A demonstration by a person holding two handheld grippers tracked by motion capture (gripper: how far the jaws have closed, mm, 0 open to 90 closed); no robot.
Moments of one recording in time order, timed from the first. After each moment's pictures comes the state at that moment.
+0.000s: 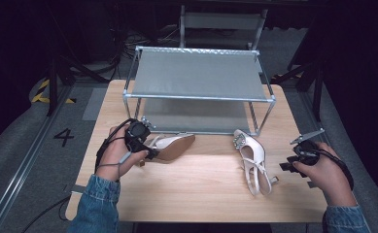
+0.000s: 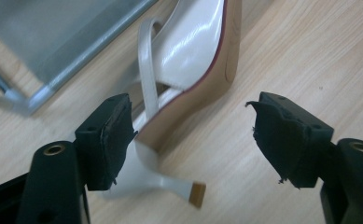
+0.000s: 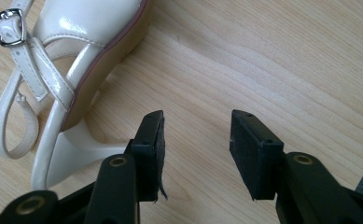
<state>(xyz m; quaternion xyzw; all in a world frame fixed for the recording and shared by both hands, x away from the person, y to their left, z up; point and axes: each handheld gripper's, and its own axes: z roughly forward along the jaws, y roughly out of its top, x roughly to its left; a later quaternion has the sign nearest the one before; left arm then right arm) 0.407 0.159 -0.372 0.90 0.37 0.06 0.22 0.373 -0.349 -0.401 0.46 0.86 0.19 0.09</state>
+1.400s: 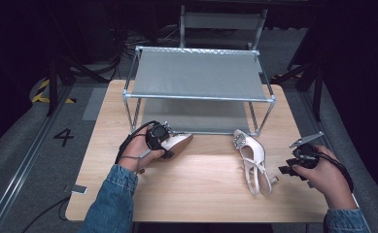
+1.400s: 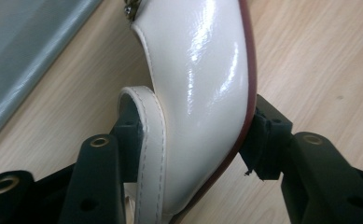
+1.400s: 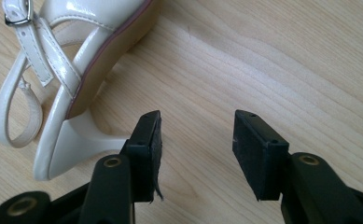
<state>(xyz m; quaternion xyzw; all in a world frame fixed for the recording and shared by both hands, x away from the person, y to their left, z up) 0.438 0.122 -0.416 0.94 0.30 0.02 0.19 0.368 -0.349 -0.407 0.45 0.87 0.19 0.08</state>
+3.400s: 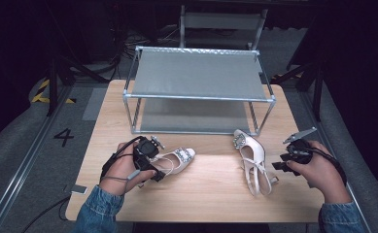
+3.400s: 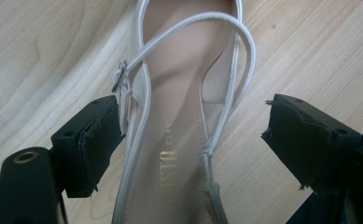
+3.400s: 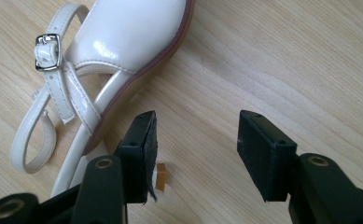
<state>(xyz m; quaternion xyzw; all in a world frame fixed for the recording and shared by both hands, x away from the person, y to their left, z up) 0.362 0.139 -0.387 0.92 0.37 0.01 0.15 0.380 -0.333 -0.403 0.43 0.88 0.20 0.09</state>
